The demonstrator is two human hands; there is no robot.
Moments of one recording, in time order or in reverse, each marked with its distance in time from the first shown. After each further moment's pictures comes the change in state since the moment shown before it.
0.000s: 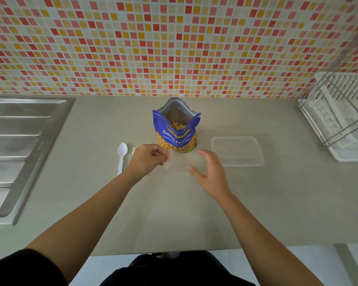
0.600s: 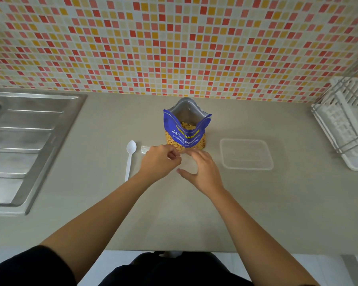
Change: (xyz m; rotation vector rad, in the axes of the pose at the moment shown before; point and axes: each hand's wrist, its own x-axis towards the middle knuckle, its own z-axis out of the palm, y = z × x) left_hand -0.012 0.012 0.009 0.371 0.135 0.146; right_hand 0.013 -0.018 0.031 -0.173 -0.053 -0.265
